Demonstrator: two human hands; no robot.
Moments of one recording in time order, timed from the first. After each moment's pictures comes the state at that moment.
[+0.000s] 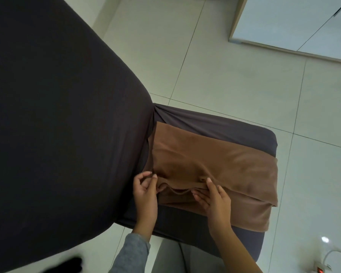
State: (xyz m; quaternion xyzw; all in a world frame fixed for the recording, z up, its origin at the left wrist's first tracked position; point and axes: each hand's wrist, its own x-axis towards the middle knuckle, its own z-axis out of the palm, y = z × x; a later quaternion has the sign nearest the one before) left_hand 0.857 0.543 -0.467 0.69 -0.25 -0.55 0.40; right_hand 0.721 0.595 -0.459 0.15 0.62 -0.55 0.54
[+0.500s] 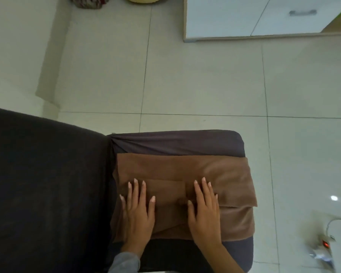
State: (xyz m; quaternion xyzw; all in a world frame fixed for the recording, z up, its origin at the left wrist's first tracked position) left_hand 0.831 0.519 -0.518 0.56 -0.80 -0.21 -0.06; right_hand 0.682 0.618 -0.518 -0.35 0.87 -0.21 0.27
